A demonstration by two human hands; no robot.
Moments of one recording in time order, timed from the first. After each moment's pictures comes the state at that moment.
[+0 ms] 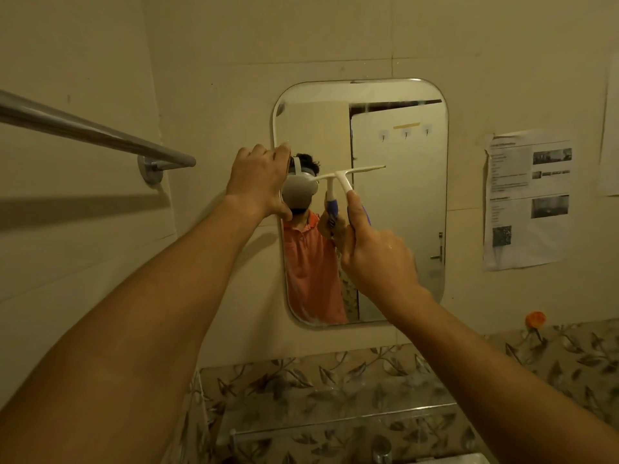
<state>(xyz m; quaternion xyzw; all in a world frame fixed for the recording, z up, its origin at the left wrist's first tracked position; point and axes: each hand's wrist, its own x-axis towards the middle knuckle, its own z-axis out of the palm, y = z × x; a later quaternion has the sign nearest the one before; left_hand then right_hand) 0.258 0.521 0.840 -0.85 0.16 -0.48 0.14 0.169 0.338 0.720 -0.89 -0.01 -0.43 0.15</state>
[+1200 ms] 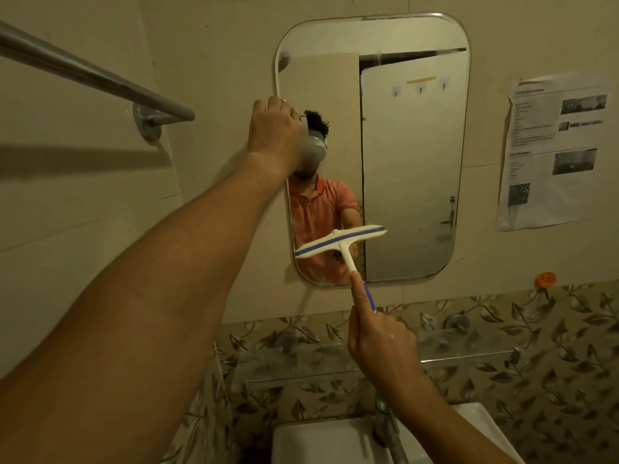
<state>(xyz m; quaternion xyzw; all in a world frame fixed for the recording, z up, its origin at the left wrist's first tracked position) 0.255 0.495 0.833 -0.83 0.06 -0.48 0.26 0.141 0.356 0.541 -0.93 0.01 -0.33 0.17</state>
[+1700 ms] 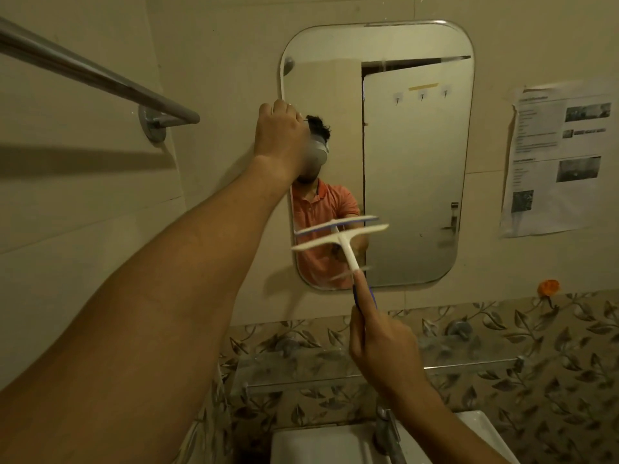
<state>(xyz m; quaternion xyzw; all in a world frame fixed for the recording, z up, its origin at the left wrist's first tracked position) 0.257 0.492 0.833 -0.84 0.06 -0.48 0.26 0.132 0.358 0.553 -0.90 -0.04 -0.37 0.23</state>
